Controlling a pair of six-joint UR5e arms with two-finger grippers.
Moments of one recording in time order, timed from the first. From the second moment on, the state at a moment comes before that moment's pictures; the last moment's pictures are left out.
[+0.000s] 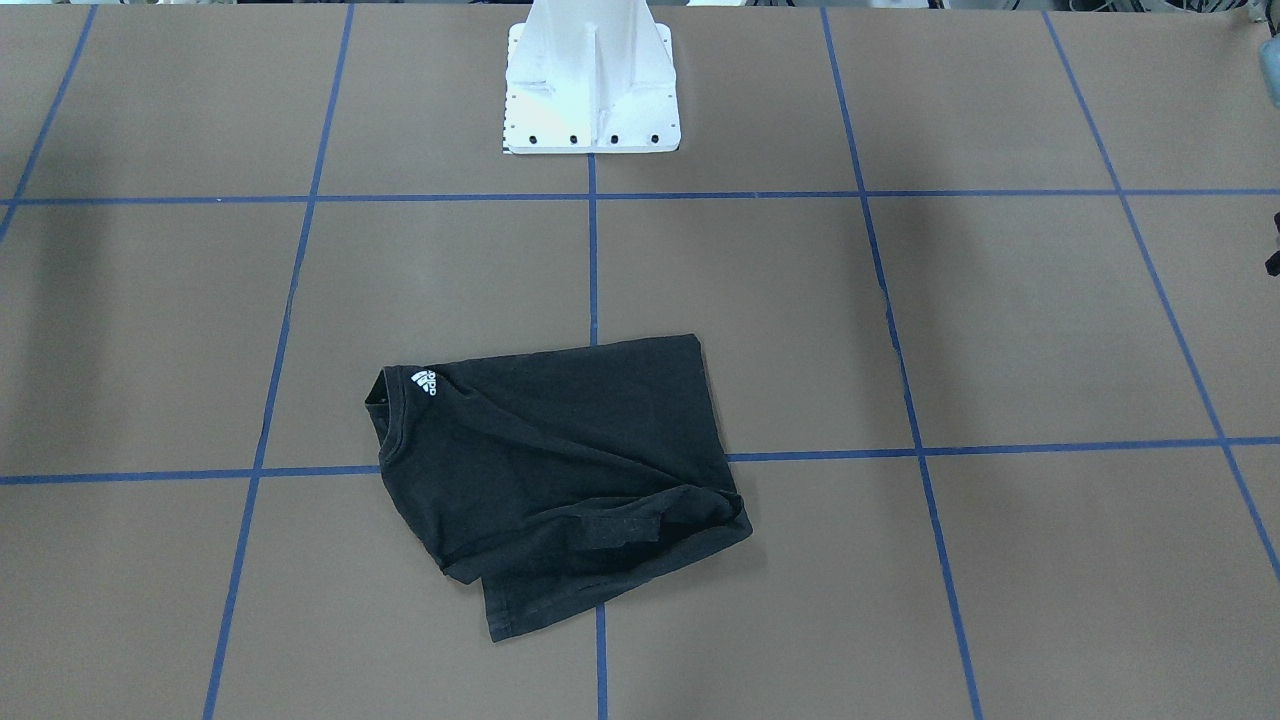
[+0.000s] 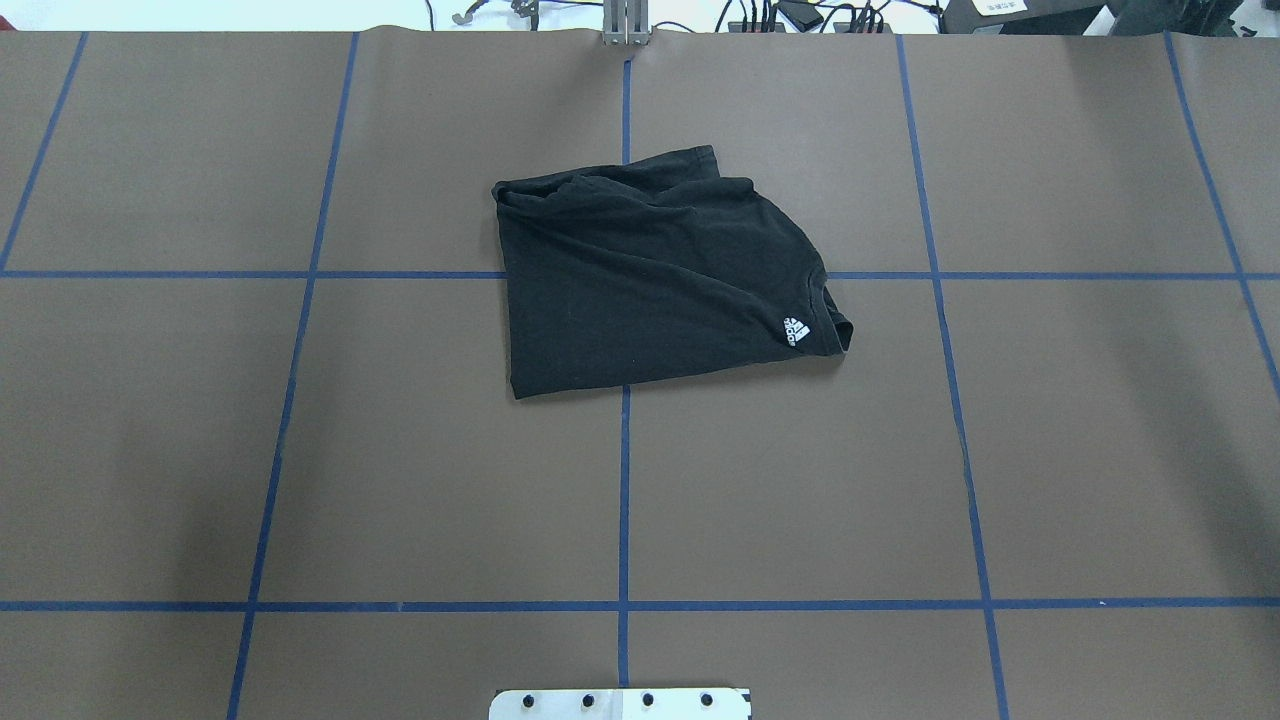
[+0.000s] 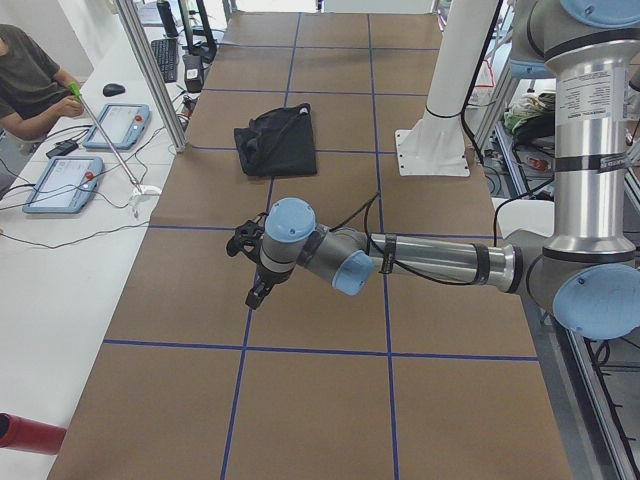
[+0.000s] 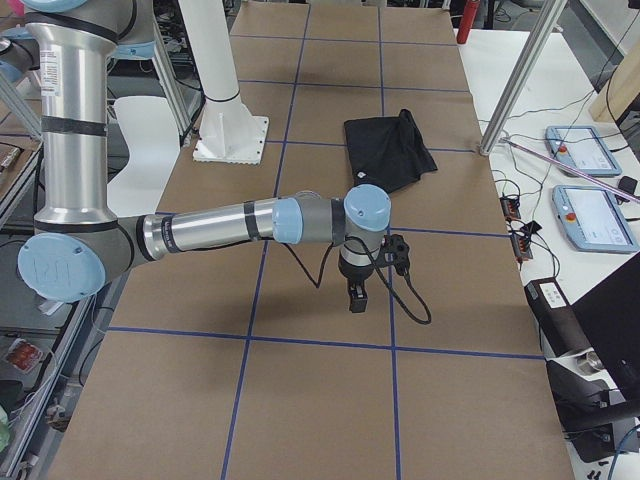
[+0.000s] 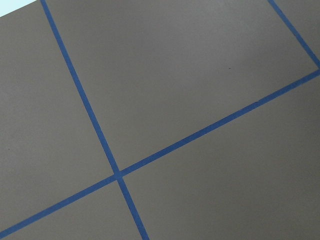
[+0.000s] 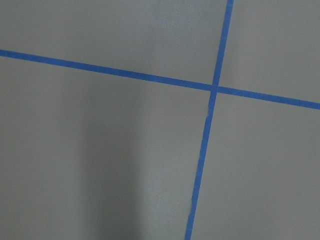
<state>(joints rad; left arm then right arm) -1.47 -1.48 -1.74 -2.02 -2.35 0.04 1.50 -1.63 1.84 -1.73 2.33 -0.08</state>
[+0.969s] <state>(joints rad) -1.47 -1.49 -1.76 -2.03 -2.35 0.04 1.50 -1.64 1.84 -1.74 2.36 -0.08</state>
